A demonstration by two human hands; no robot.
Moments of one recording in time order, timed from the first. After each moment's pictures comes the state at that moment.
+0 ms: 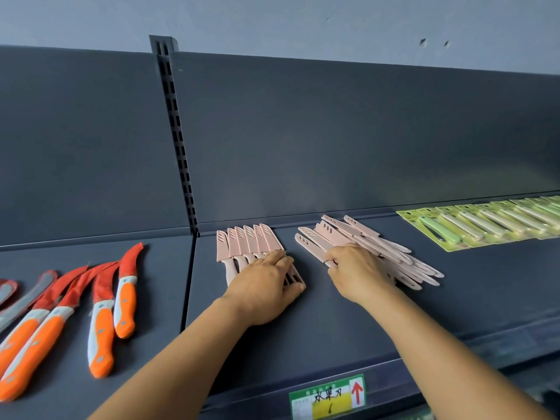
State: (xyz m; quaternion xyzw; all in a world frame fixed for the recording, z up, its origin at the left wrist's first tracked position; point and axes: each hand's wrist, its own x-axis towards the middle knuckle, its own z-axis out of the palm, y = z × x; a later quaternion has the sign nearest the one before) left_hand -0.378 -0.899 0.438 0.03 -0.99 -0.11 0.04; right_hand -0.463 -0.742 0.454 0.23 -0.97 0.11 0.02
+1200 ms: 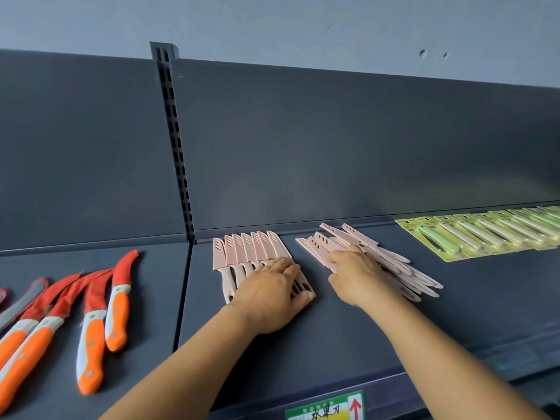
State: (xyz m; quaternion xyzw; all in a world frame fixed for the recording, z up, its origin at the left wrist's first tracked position) left_hand -0.391 -0.891 0.435 0.01 -0.99 -0.10 0.06; right_hand -0.478 -0.746 0.457 0.19 -0.98 0.08 -0.02
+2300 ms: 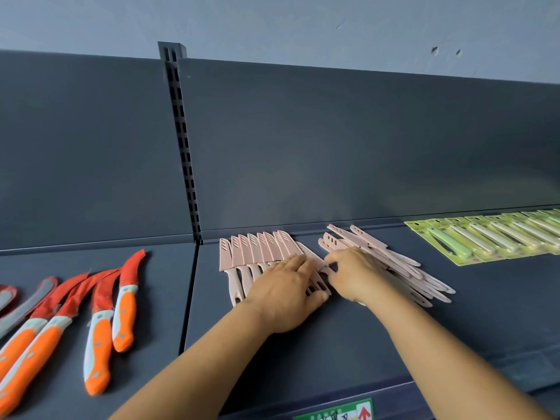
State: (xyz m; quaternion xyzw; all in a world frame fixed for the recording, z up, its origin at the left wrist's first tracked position) left_hand -0.393 -0.883 0.445 -0.02 -0.99 -0.11 0.08; right_hand -0.492 -0.761 0.452 0.20 -0.97 0.14 -0.01
